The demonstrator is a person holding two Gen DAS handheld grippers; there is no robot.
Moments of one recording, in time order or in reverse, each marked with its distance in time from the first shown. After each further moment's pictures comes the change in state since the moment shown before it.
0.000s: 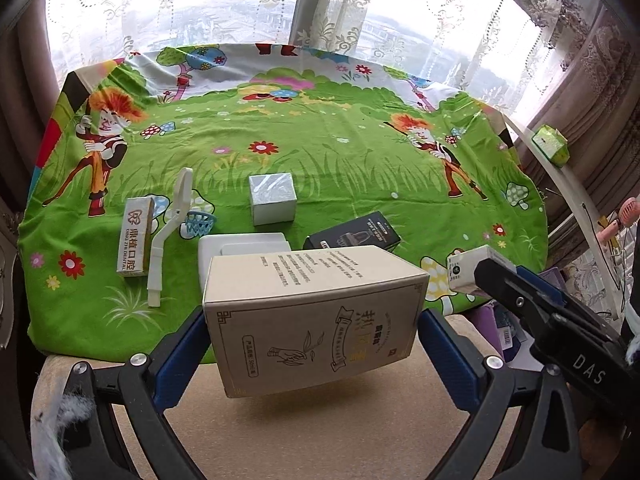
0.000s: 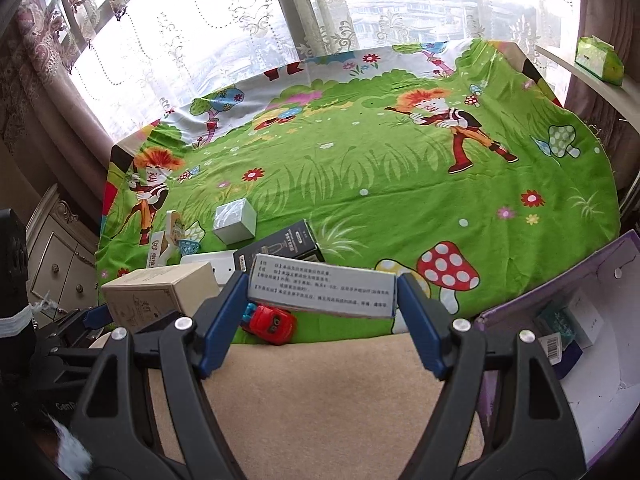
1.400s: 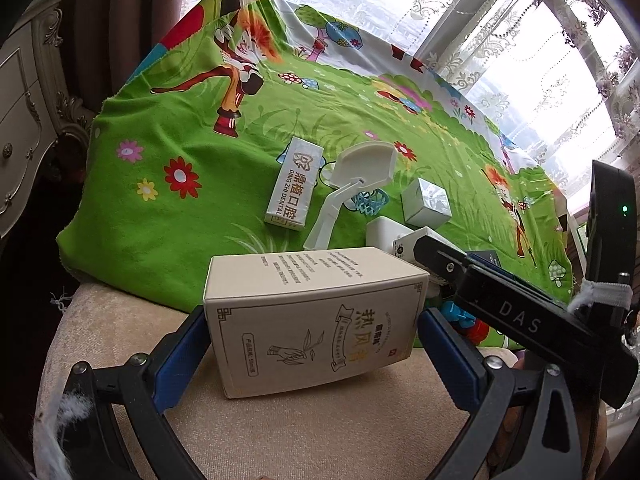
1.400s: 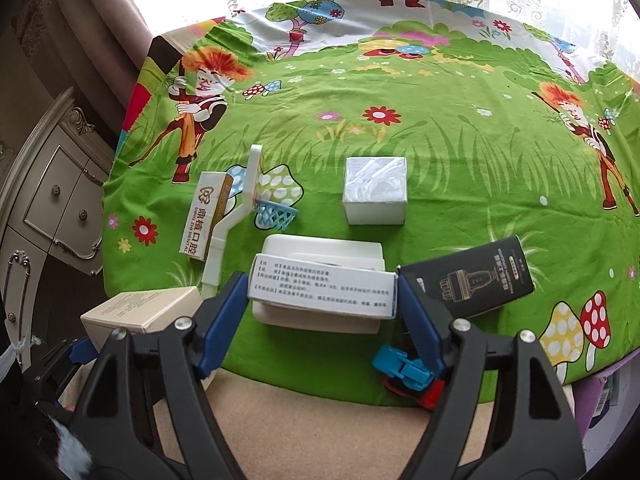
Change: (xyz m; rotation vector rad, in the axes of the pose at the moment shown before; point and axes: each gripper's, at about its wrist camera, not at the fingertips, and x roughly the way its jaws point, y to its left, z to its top) left arm -0.005 0.147 -0.034 -0.374 0.008 0.030; right arm 0.117 0.146 0.003 -0.252 0.235 0.086
